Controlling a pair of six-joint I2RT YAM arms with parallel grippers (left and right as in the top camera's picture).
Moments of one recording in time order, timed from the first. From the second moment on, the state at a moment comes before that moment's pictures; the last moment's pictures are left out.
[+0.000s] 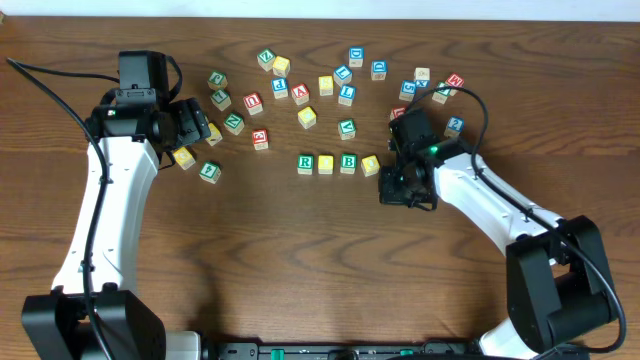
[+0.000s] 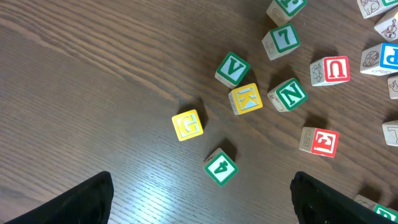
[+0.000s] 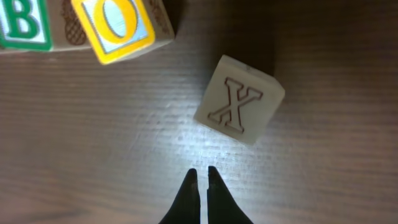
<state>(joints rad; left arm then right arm) 0.04 1.57 1.36 -0.87 -0.14 -0.32 0.39 1.75 1.09 -0.70 -0.12 0.41</state>
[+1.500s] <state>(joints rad) 0.04 1.57 1.36 -0.89 -0.14 -0.32 0.31 1.73 1.08 -0.57 -0.12 0.37</state>
